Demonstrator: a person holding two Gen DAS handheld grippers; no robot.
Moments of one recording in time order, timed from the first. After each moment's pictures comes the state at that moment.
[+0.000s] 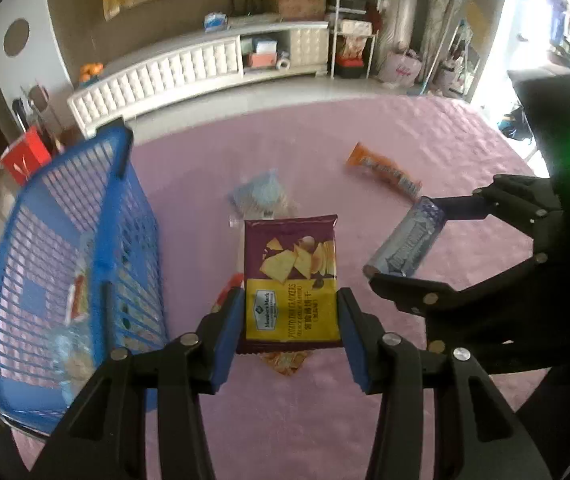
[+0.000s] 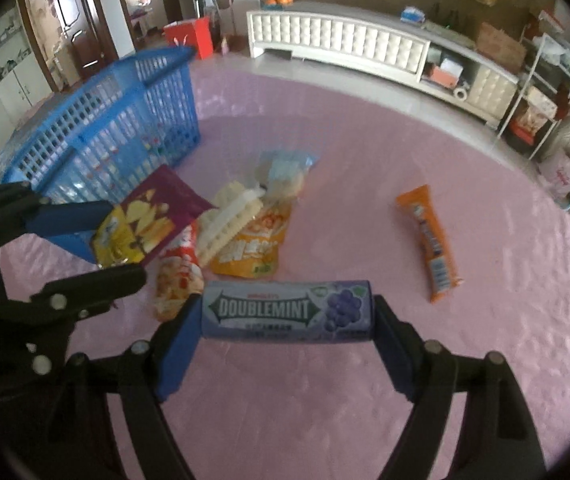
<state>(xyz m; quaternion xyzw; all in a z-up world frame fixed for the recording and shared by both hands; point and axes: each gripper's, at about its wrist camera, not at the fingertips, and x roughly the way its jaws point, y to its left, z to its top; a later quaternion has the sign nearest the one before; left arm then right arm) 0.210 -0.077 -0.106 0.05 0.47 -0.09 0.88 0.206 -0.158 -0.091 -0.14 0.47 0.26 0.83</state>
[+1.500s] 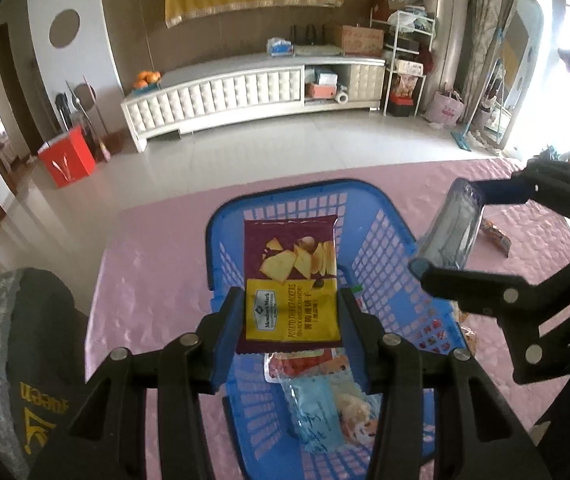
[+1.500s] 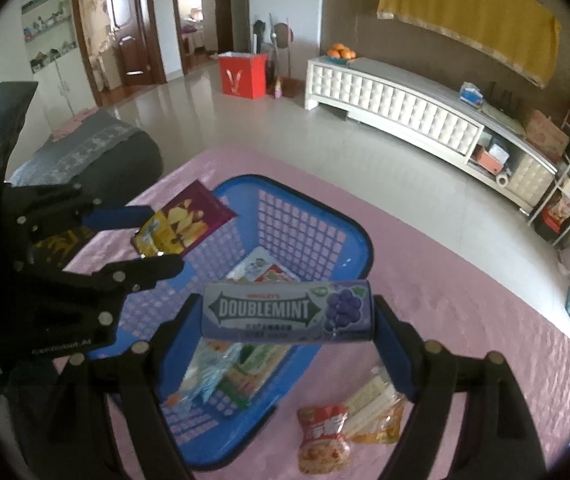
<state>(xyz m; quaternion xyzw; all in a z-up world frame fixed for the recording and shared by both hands) 0.237 0.148 -0.049 0.03 0.44 -0.04 0.90 0.230 0.031 -0.016 -0.17 0.40 0.33 0.84</state>
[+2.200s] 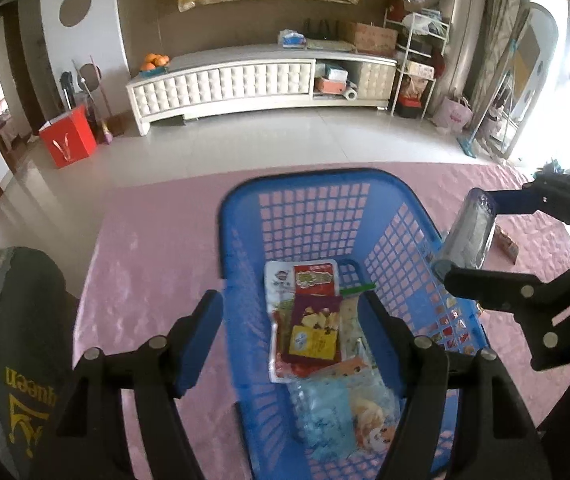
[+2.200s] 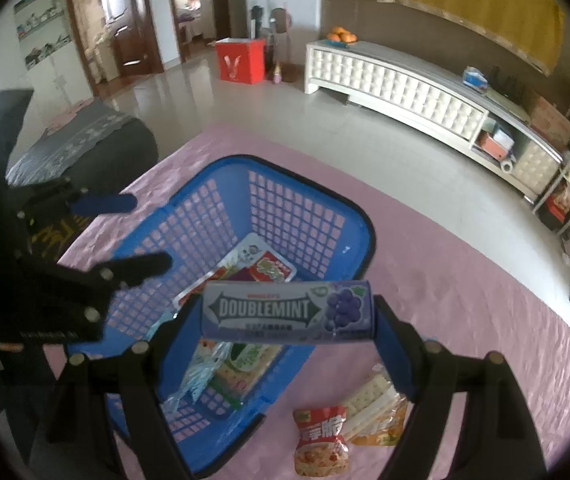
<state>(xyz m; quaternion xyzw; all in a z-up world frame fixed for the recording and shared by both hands) 0.235 0.173 -0.056 0.00 0.44 -0.03 0.90 0.233 0.037 -0.016 -0.19 0.42 0.35 0.81</state>
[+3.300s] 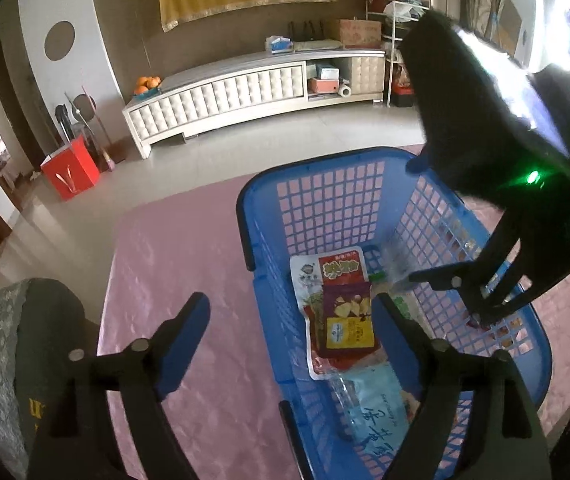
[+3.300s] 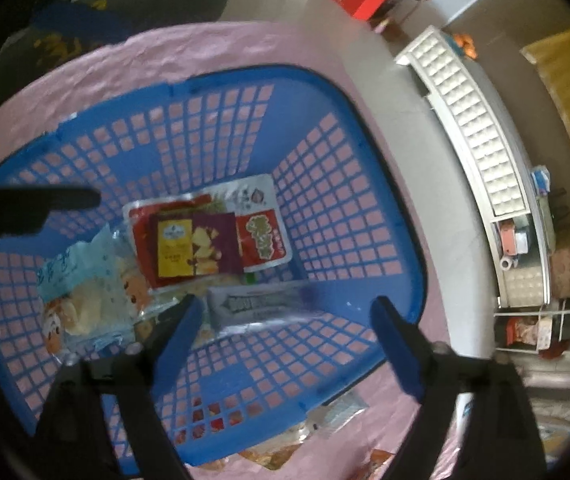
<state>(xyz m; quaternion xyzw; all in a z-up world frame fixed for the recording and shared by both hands) 0.233 0.178 -0.074 0.06 0.43 -0.03 0.90 0.258 0.109 -0.074 -0.47 0.41 0.37 0.69</state>
